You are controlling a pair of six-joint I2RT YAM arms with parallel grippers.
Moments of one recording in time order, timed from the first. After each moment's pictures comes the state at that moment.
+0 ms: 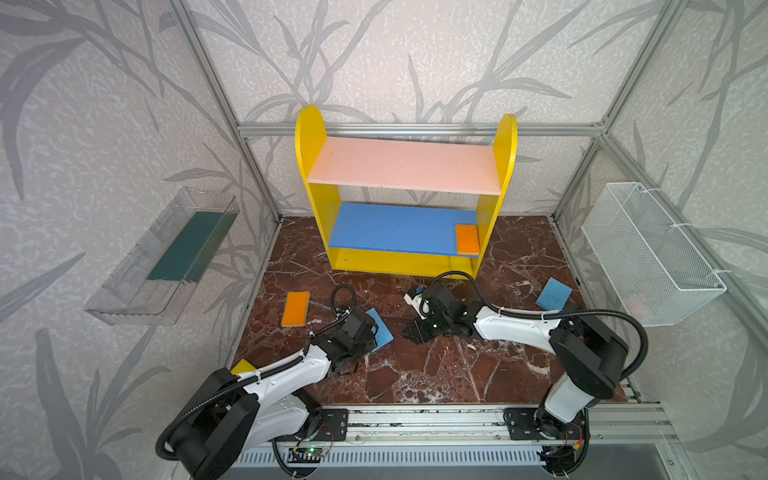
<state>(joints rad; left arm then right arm) -0.63 1.15 0.38 -0.23 -0.16 -1.03 0.86 1.66 0.90 -0.13 -0.31 0.44</state>
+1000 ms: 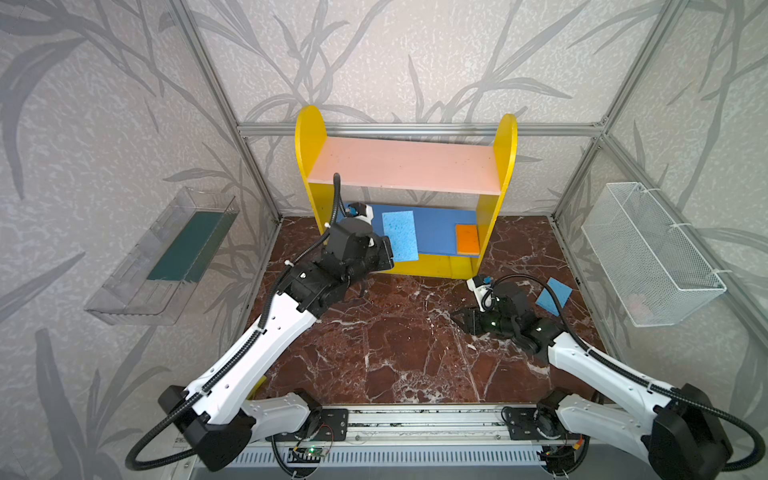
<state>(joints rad) -0.63 1.29 1.54 -0.71 -0.11 -0.58 0.54 1.06 0.58 -0.19 -0.33 0.47</state>
